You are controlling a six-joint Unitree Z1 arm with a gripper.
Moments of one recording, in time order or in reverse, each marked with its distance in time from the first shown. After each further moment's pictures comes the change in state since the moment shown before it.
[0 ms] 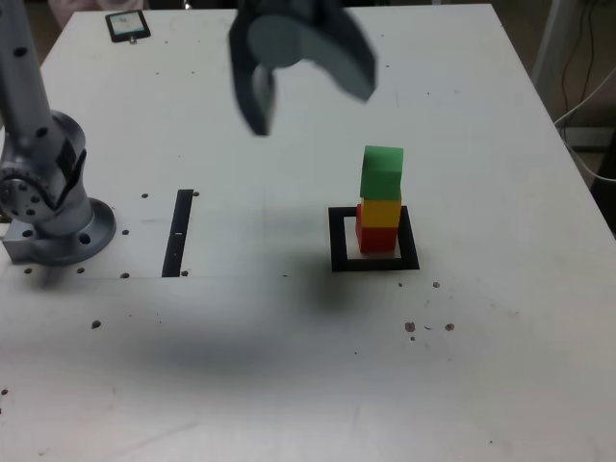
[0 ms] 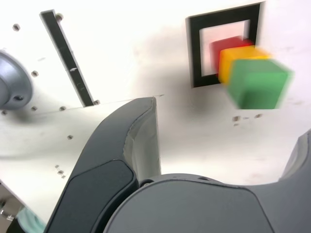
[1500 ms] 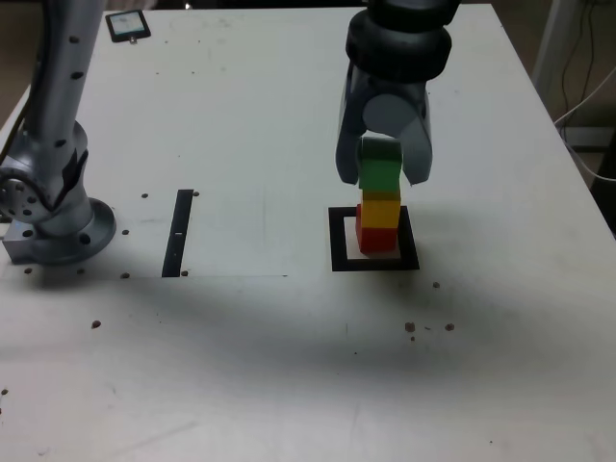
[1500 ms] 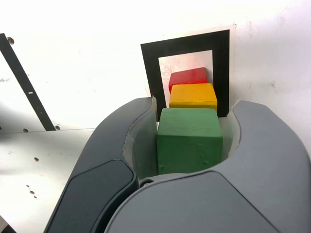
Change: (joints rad) arm -0.060 0.384 -0.299 0.026 0.098 -0.043
